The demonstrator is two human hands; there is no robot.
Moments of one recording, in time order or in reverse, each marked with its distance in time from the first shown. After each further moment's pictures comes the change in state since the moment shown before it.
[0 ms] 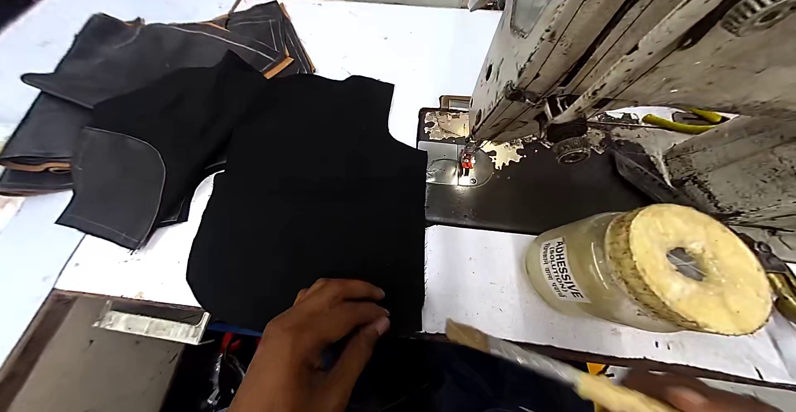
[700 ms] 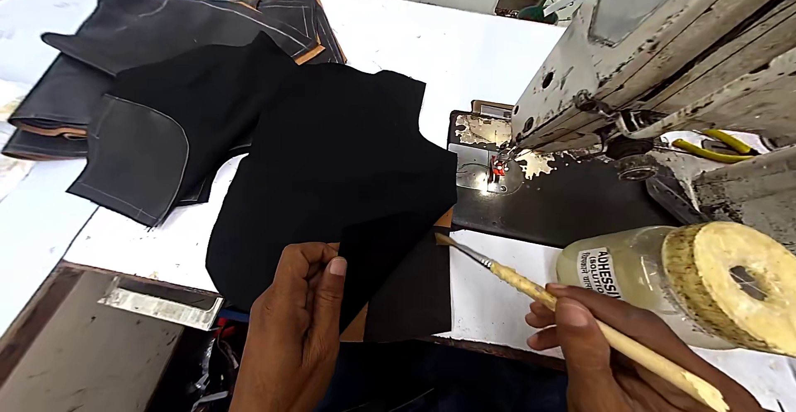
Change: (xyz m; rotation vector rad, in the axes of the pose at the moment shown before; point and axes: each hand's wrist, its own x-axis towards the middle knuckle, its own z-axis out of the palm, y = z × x) left_hand 0.001 -0.013 0.000 0.004 0.408 -0.209; right_hand 0.057 0.037 0.058 -0.670 0.149 -0.327
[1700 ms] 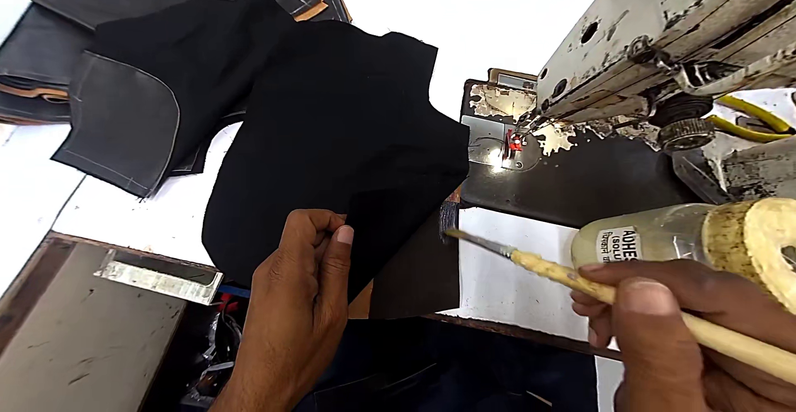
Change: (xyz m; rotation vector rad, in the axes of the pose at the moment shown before) left_hand 0.005 0.004 -0.002 0.138 -0.022 -0.005; right_hand 0.021 -0.020 -0.010 -0.098 -0.103 -0.031
